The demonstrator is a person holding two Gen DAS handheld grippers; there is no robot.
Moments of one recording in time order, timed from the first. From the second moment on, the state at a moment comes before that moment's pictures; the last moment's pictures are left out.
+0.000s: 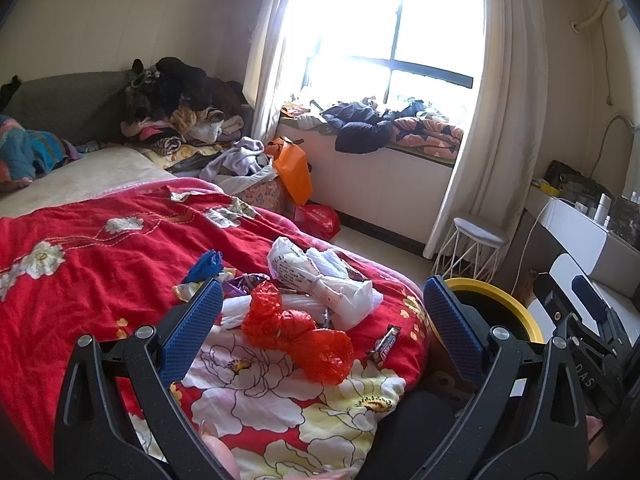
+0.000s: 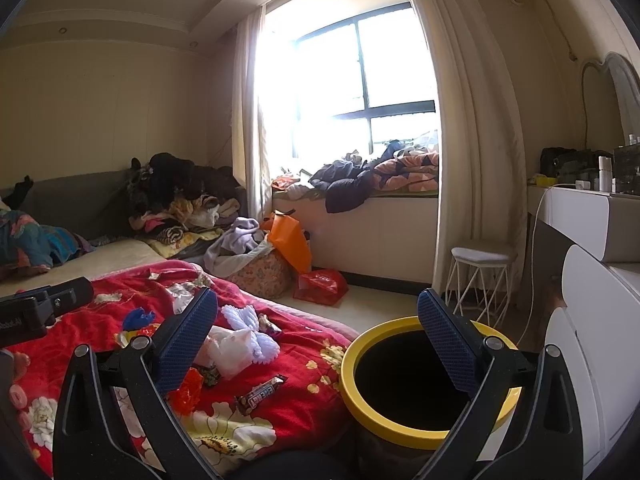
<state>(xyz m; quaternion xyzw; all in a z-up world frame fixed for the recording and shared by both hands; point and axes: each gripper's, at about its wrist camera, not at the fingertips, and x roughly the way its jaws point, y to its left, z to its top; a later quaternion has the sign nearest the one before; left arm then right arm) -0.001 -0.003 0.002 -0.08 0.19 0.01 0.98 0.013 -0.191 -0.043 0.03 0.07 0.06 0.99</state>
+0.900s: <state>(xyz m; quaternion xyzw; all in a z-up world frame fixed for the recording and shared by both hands) 0.007 0.102 -0.011 -0.15 0.22 0.12 0.96 0.077 -0.107 -0.034 -0.02 0.18 0.22 0.96</state>
